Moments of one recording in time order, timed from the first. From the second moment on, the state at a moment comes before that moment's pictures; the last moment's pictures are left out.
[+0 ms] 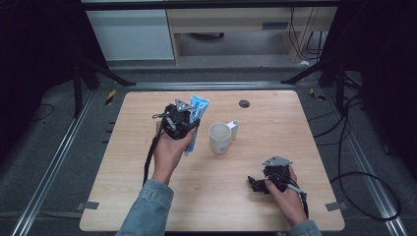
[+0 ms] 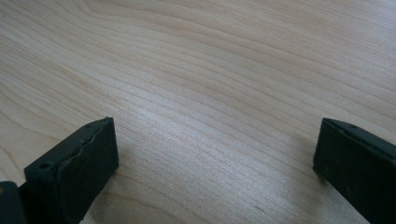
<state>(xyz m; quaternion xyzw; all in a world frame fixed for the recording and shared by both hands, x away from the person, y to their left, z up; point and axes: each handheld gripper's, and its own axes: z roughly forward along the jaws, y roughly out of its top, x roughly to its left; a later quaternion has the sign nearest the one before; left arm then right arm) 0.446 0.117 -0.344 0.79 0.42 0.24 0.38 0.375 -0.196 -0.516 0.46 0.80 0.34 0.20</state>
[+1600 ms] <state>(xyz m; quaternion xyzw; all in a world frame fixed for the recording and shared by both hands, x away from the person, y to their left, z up) 0.419 0.103 -0.319 0.69 0.38 0.33 0.52 0.377 -0.202 -0.516 0.46 0.79 0.34 0.21</state>
